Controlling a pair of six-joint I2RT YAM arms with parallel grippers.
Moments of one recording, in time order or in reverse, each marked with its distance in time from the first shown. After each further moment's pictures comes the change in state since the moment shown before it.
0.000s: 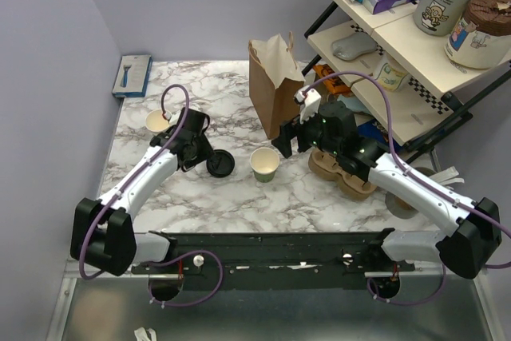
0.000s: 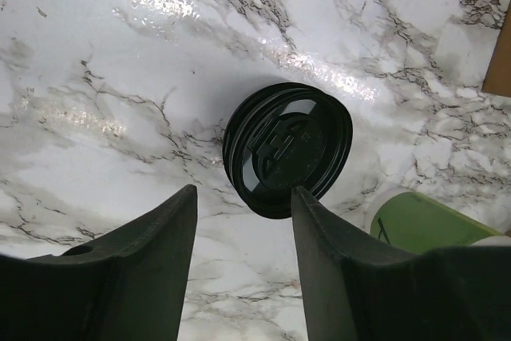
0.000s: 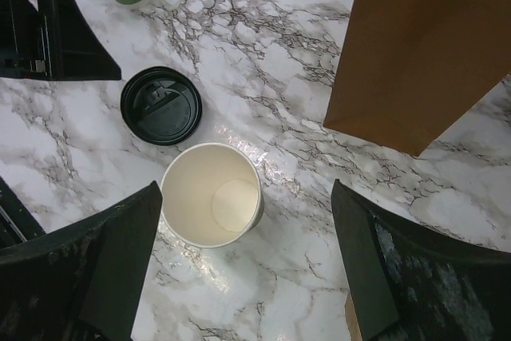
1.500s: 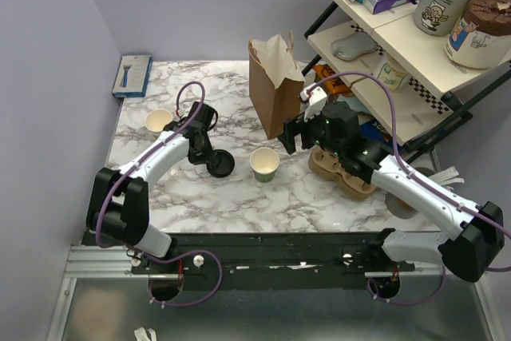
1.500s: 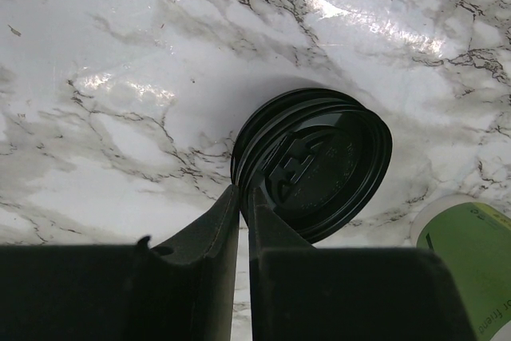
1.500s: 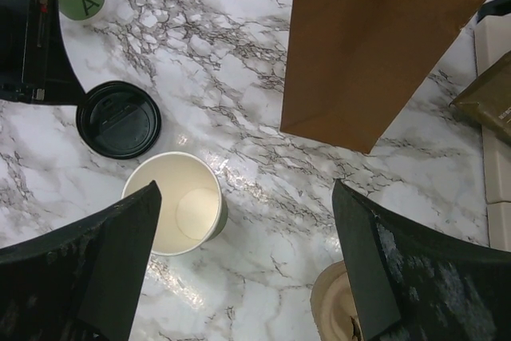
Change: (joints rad) left arm 0.000 0.218 0.099 -0.044 0.024 0.116; right arm 0.000 -0.027 -0.005 0.000 0.137 -0.038
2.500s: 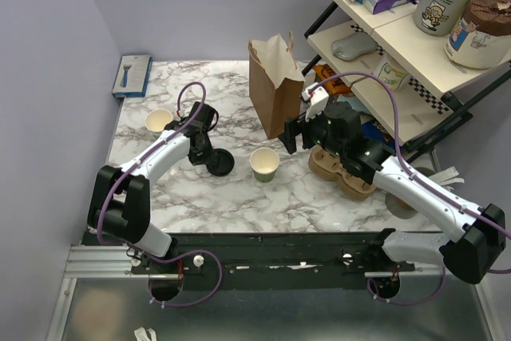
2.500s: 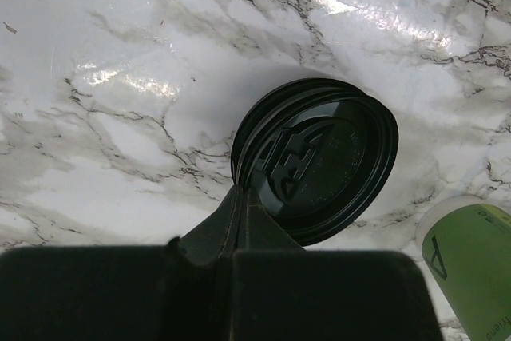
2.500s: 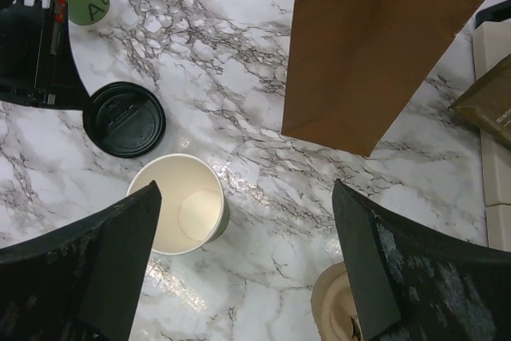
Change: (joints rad) left arm 0.000 0.019 0.006 -0.007 0.004 0.003; right arm 0.000 -0.016 0.000 0.000 -0.002 0.000
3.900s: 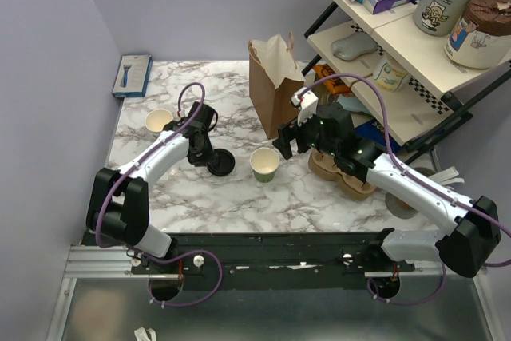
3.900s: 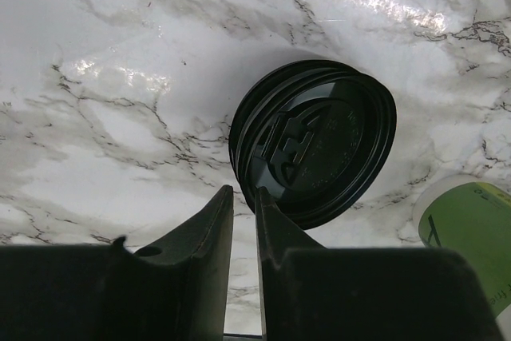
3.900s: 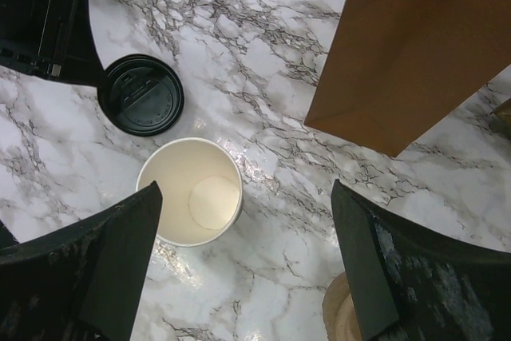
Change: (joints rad) left arm 0.000 -0.019 0.000 -0.022 0.039 0.010; right arm 0.015 0.051 0.000 0.000 -0.087 -0.037
